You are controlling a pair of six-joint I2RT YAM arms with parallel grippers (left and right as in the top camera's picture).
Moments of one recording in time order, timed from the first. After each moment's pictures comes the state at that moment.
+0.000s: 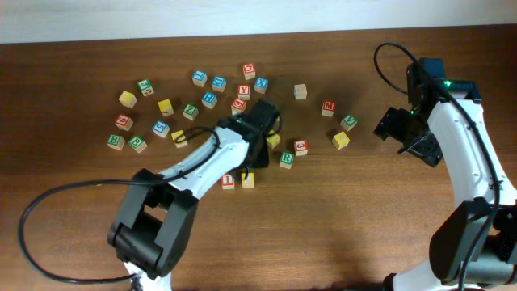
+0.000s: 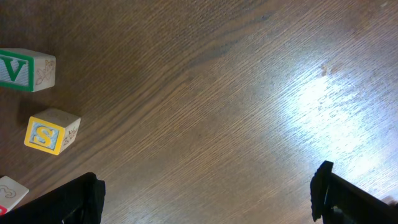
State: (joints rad) left arm -0.58 1.97 1.39 -0.80 -0.12 -0.63; right arm -0.11 1.73 1.46 -1.22 0.14 0.58
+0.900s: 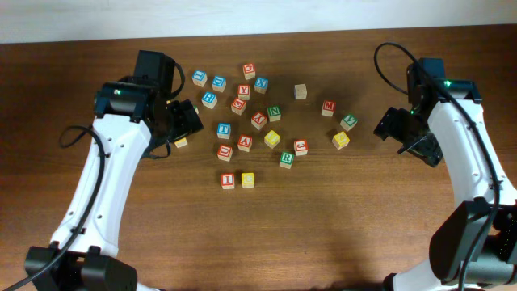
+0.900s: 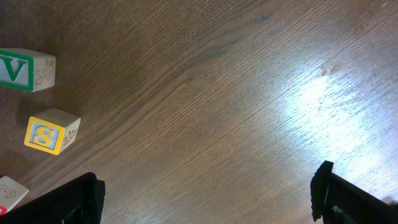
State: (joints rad) left arm -0.17 1.66 1.61 -1.25 -0.09 -0.61; right arm -0.11 1.73 1.46 -1.22 0.14 0.58
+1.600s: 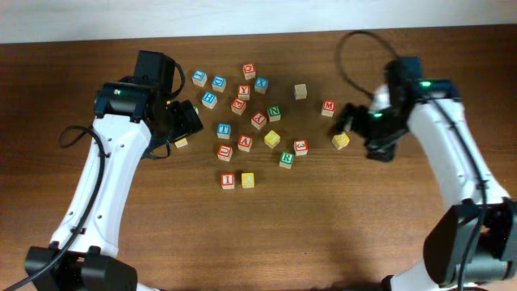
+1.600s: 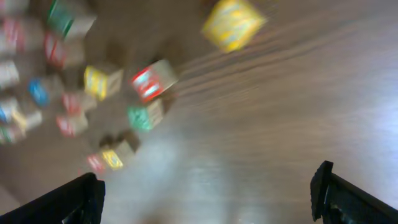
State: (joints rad) left arm -0.17 1.66 1.61 -1.25 -0.09 -0.61; right arm 0.04 1.73 1.46 -1.17 -0.39 0.46
